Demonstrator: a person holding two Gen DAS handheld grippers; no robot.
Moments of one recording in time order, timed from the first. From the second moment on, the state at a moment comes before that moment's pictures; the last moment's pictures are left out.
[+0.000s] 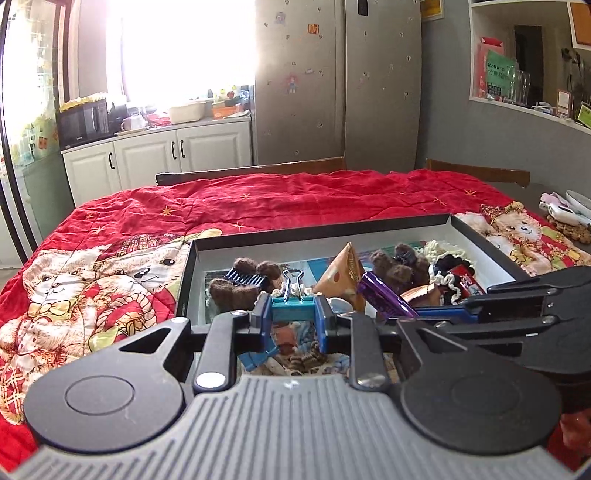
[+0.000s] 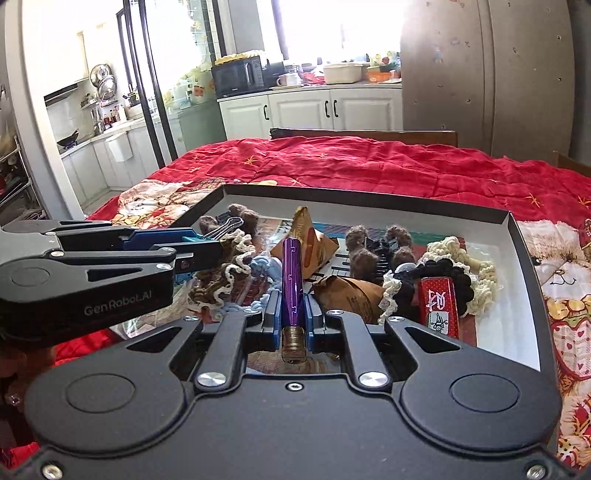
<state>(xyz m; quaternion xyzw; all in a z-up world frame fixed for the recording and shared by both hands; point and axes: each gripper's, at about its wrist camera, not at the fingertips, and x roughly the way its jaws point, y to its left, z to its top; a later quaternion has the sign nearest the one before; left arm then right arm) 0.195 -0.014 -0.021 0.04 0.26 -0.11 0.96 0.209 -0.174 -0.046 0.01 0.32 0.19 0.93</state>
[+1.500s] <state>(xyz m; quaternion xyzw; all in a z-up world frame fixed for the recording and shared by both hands) 0.173 -0.023 -0.003 0.06 0.25 -0.13 0.96 0.182 -0.168 -0.029 -0.05 0.29 0.21 0.93</state>
